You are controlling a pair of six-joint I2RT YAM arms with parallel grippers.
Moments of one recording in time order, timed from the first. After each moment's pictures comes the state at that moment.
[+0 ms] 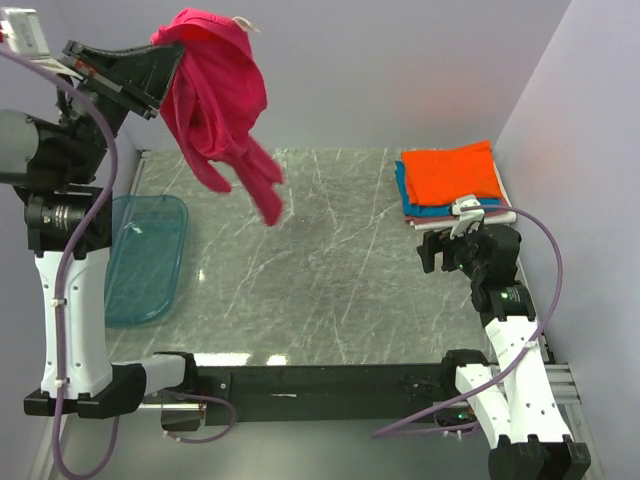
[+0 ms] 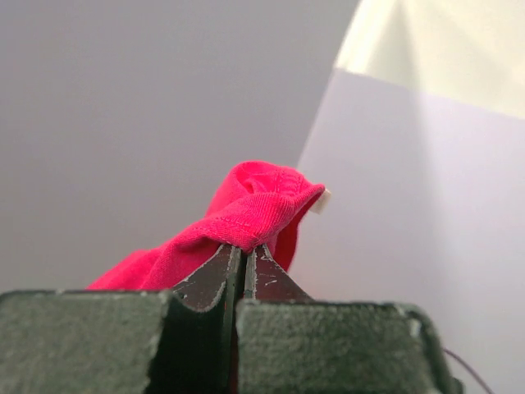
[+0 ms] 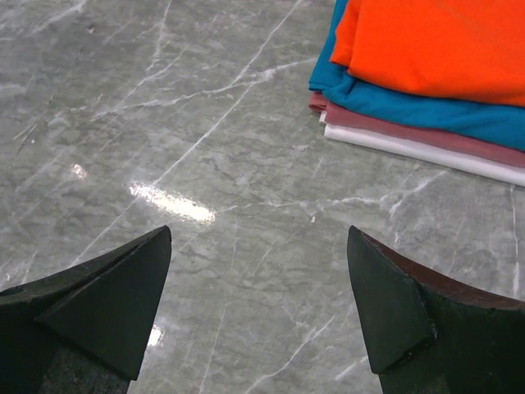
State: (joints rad) left arm -0.04 1.22 1.90 -0.08 0.47 -0.69; right arm -0.02 0.71 0.70 -0.42 -0.32 -0.17
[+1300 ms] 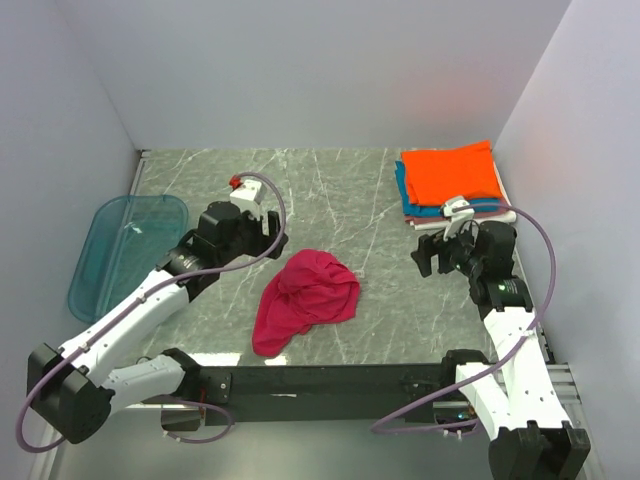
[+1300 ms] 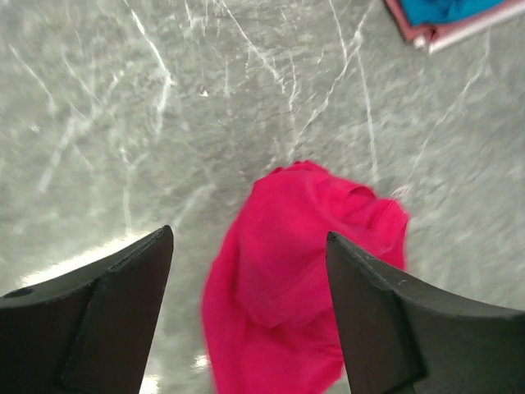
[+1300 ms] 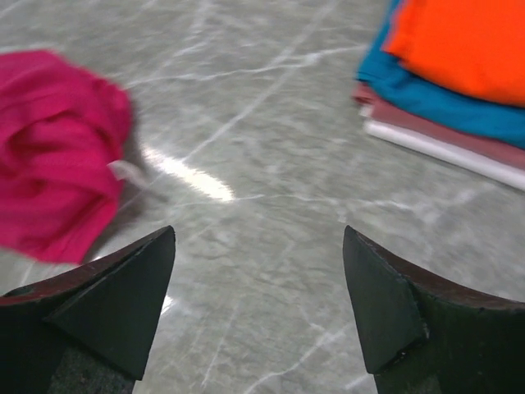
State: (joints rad) left arm -0.57 1.07 0.88 -0.26 -0.03 -0.30; right arm -0.03 0.77 0.70 -0.43 -0.41 -0.23
